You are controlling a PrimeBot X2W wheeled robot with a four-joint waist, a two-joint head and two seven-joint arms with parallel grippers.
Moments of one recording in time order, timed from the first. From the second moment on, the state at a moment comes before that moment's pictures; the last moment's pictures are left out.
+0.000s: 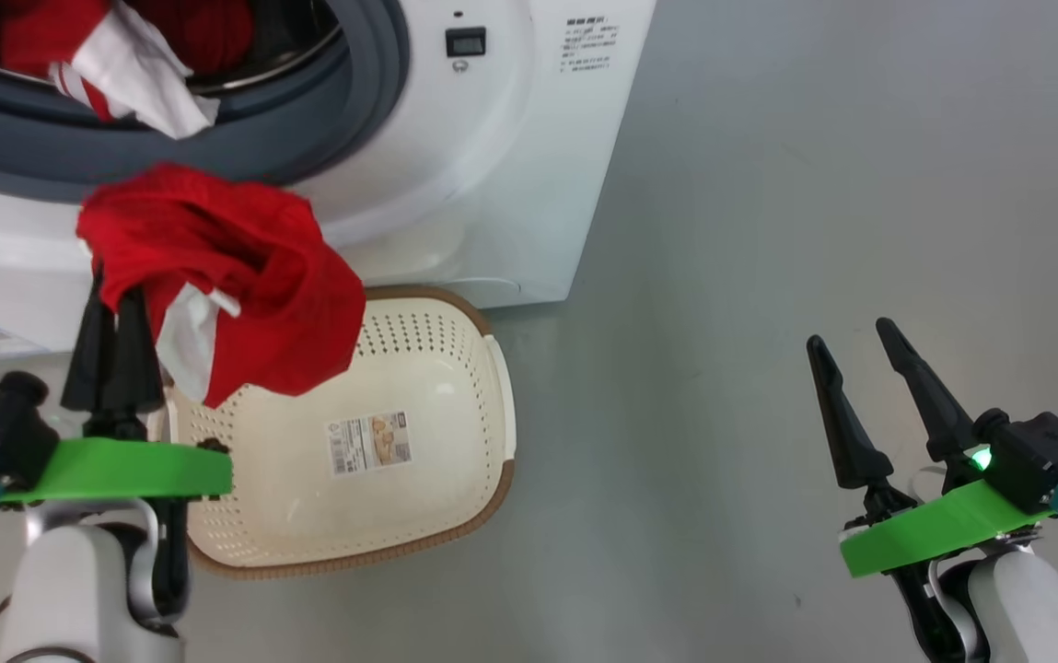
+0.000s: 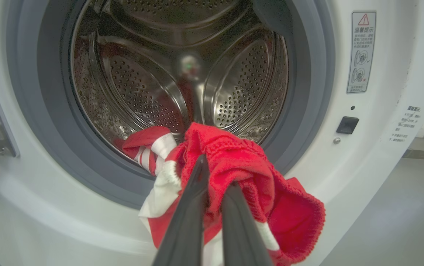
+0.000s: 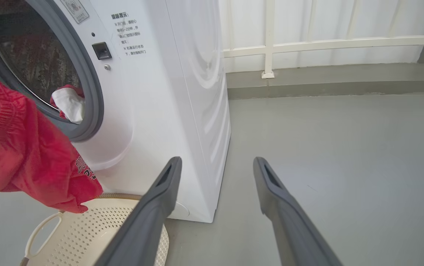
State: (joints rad) left arm -0.42 0.03 0.16 0.24 -0.19 -0.12 -0.25; right arm -0.17 -0.15 0.10 0.18 0.40 0.12 -0.26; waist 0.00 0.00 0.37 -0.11
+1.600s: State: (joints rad) left arm -0.87 0.09 0.04 1.14 -0.05 -0.09 -0.25; right arm -0.40 -0.13 0.16 0.12 0.40 0.12 -0.26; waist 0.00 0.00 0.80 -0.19
